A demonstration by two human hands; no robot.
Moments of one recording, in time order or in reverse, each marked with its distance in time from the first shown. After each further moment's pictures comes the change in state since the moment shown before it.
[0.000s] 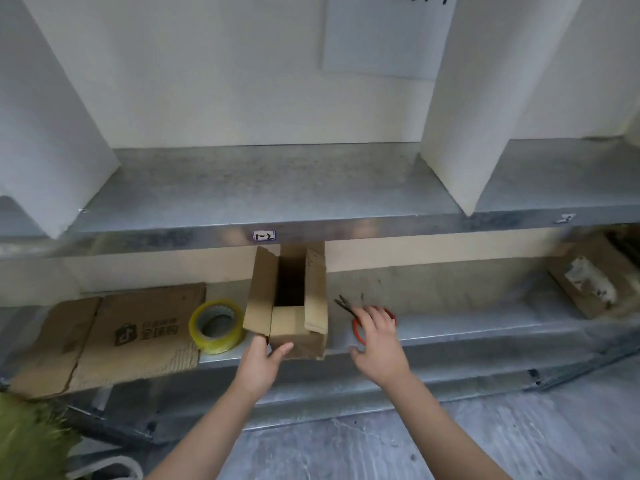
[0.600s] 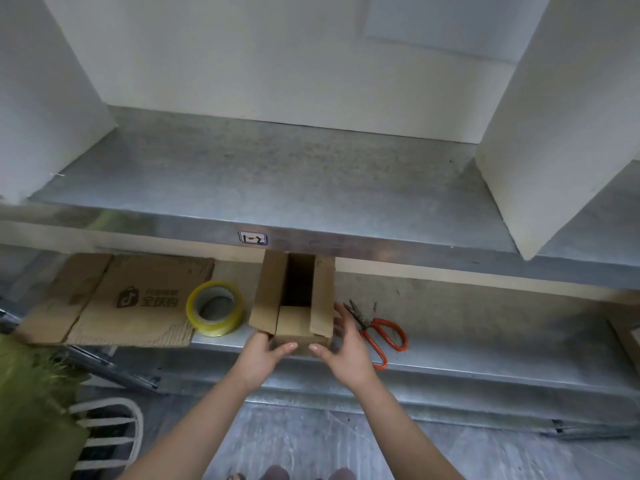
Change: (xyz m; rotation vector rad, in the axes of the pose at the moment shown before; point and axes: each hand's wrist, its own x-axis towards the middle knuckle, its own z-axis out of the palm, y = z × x) left_hand 0.039 -0.013 0.029 -0.114 -0.022 -0.055; right_hand 0.049 -0.005 0.053 0.653 -0.227 0.066
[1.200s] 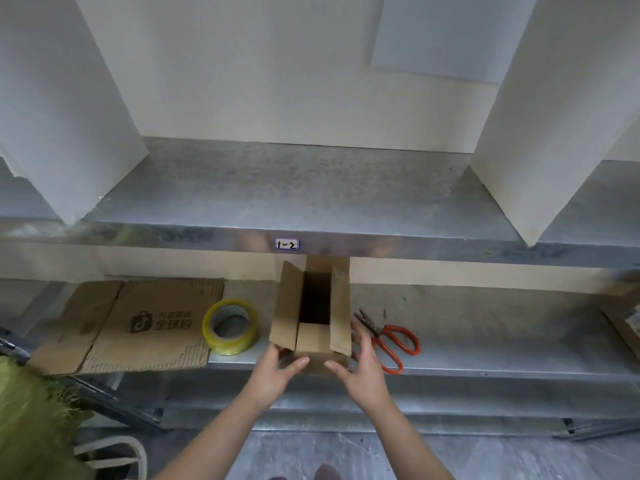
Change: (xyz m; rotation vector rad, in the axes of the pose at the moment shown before) left_hand -0.018 -0.009 -0.019 -0.131 -0.083 0.091; right_hand -0.031 -0.009 0.021 0.067 0.133 0.012
